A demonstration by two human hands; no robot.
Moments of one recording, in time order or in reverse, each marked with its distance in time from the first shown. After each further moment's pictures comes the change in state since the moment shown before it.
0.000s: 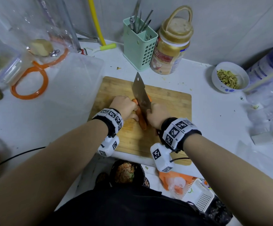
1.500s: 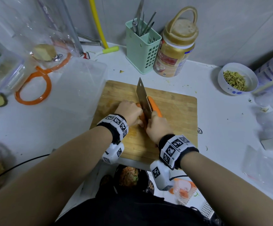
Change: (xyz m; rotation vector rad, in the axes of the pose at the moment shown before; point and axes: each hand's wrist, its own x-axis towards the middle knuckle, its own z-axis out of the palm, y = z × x) left_hand 0.003 0.007 -0.007 0.077 -0.024 0.018; right_hand -0.007 0.001 0.031 -0.062 0.112 -0.005
